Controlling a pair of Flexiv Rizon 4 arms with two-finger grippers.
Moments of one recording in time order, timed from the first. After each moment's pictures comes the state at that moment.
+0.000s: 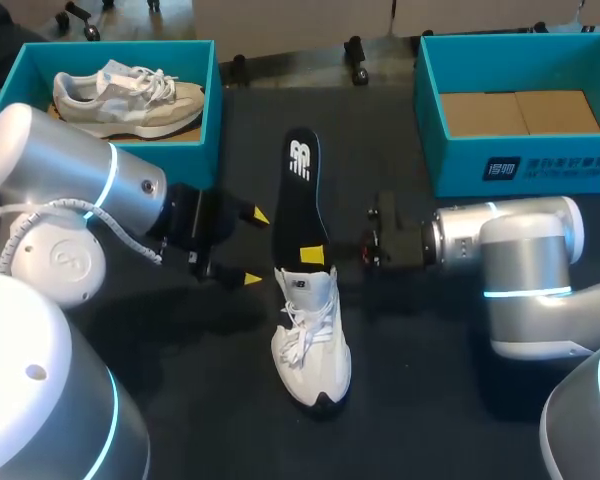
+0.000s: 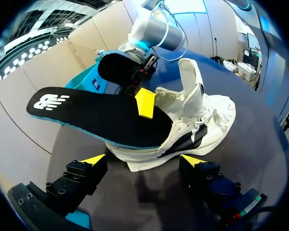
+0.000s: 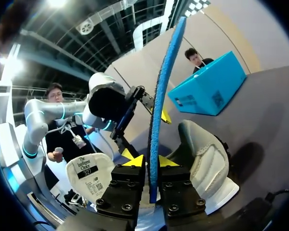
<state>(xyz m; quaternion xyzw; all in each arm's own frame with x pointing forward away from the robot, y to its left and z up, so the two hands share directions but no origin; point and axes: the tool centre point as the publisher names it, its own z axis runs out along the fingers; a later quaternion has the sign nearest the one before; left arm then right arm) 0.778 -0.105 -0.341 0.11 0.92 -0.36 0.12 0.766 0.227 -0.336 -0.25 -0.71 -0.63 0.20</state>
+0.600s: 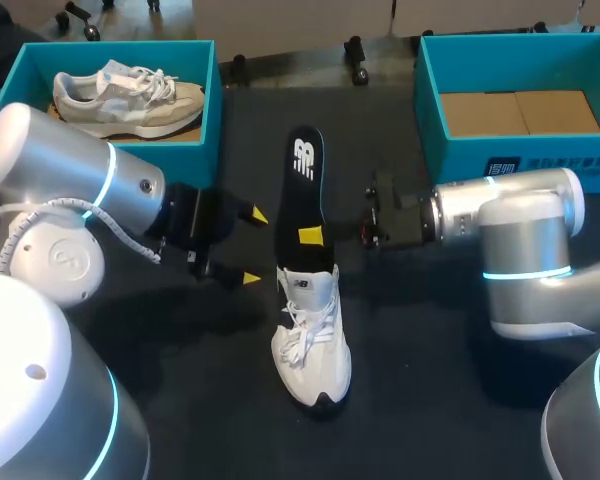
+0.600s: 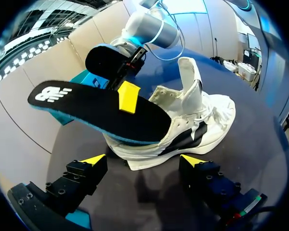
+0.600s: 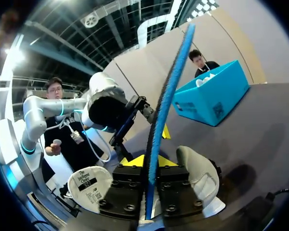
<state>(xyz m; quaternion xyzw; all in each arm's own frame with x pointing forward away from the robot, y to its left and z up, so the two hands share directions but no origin) 0.779 -0.103 -0.342 0.11 0.92 -0.36 0.12 0.786 0.227 -0.317 -0.23 -0.73 -0.62 0.19</state>
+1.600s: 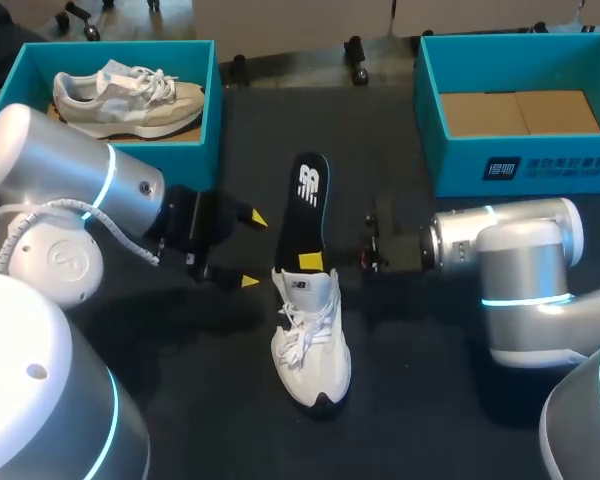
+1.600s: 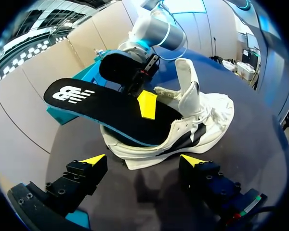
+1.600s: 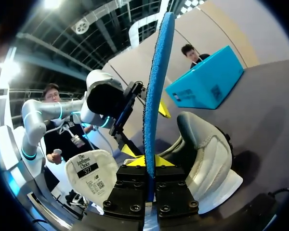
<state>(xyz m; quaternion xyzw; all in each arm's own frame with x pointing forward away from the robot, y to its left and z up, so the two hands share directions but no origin) 0.775 -0.102 -0.344 0.12 0.92 -0.35 0.12 0.757 0.228 -0.344 -0.27 -0.71 -0.61 0.21</state>
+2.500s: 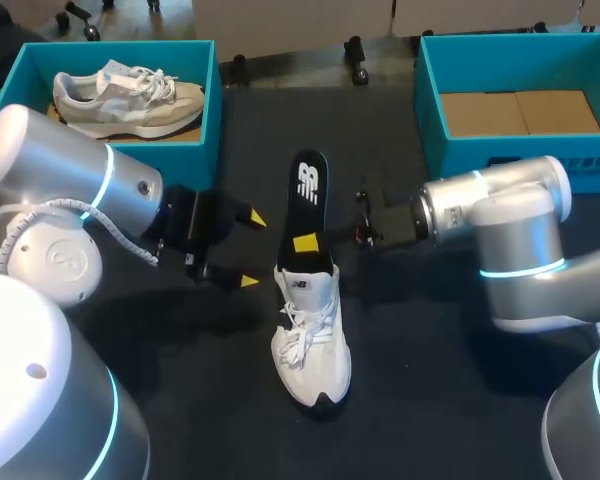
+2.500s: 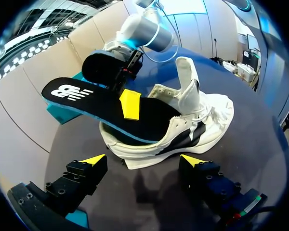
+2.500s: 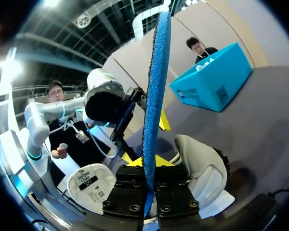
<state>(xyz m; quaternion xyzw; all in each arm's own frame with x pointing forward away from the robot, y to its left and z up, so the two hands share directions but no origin) 0.775 -0.101 -0.345 0.11 0.92 -0.36 0.12 0.777 0.234 -0.330 -0.24 -0.73 -0.58 0.24</state>
